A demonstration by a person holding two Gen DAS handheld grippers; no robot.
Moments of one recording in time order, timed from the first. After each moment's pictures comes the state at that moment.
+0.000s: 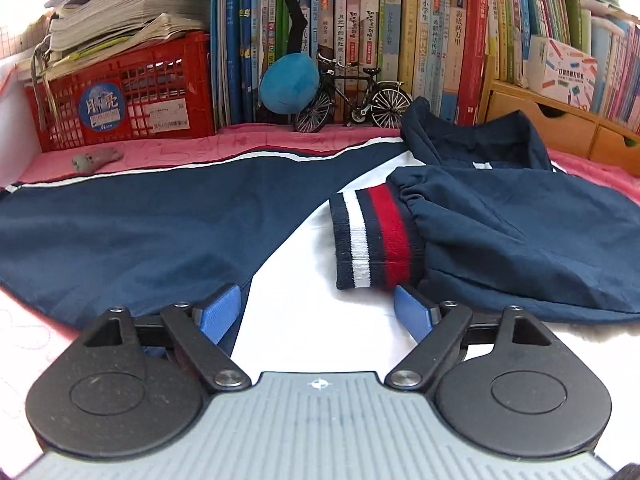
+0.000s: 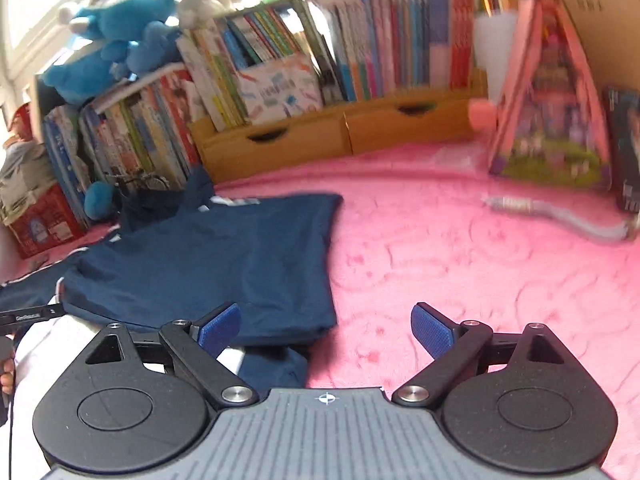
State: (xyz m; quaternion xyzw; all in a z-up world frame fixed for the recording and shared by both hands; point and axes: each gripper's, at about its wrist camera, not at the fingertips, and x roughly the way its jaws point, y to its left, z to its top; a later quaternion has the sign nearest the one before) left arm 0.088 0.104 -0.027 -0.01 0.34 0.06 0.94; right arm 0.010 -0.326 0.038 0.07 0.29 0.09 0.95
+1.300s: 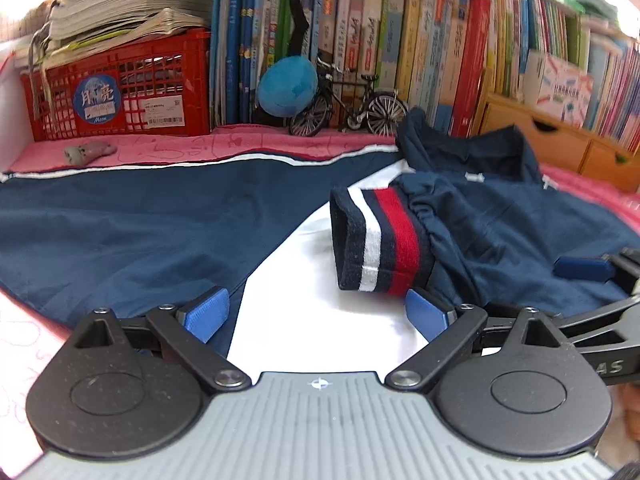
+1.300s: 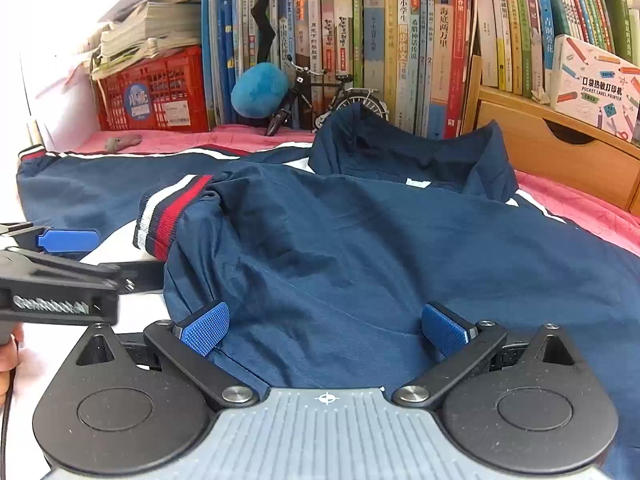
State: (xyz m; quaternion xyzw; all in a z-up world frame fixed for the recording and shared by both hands) left arm 0.085 0.124 -0.022 -0.05 0.33 0.04 0.94; right arm 0.125 -0.080 -0.024 -0.07 0.34 0.25 0.91
